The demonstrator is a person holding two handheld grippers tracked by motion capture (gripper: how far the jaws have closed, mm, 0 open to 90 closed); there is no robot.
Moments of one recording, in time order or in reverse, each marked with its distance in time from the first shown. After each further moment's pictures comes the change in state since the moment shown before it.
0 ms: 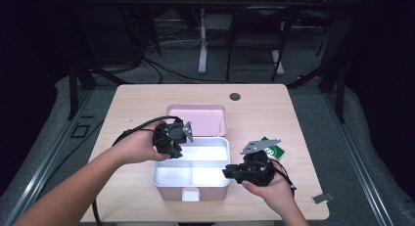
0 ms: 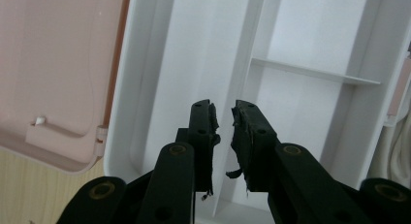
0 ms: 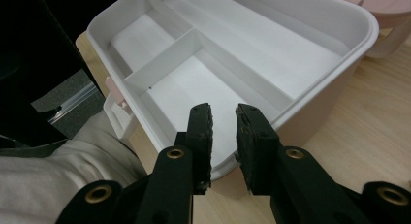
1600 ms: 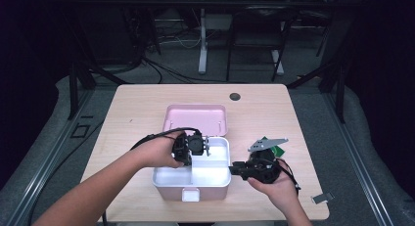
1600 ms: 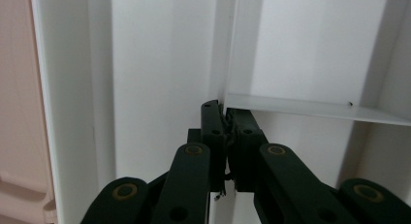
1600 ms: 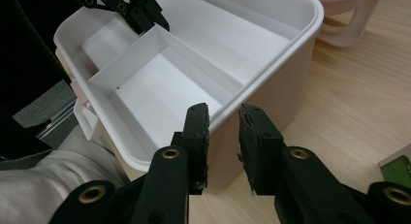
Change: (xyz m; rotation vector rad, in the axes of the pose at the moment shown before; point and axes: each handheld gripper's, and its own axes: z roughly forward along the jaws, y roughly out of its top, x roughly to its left) left arm -0.013 0.032 0.044 0.127 -0.032 0.120; right arm -0.018 -0.009 -0.003 -0.021 -0.036 0.055
